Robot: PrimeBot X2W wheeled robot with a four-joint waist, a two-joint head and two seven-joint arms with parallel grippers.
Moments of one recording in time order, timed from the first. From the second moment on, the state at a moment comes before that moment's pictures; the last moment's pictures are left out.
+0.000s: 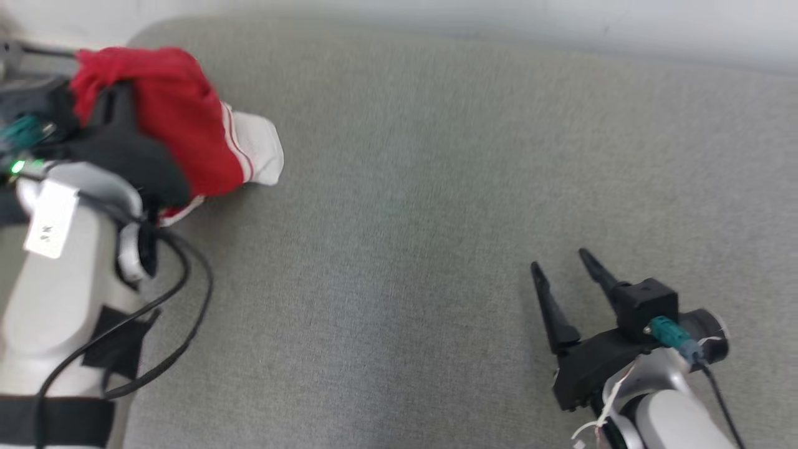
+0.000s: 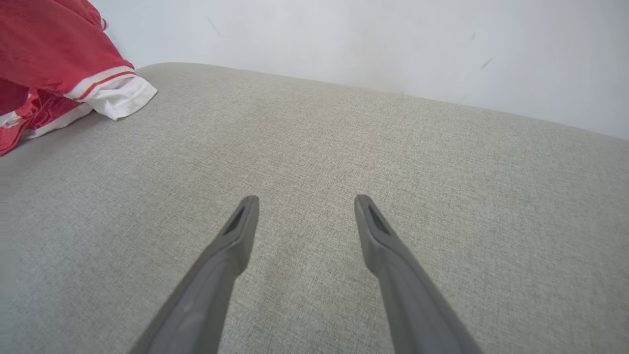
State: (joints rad) left arm -0.82 0.19 -0.20 0.57 -0.25 0.12 0.02; right arm -0.19 -0.19 0.28 0.05 0.24 -0.12 0.07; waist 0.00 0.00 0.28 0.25
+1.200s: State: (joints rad) left arm -0.68 0.10 -0.50 0.51 -0.25 0.04 0.17; right arm -0.08 -0.08 0.29 0.12 0.29 -0.12 -0.04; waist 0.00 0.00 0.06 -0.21
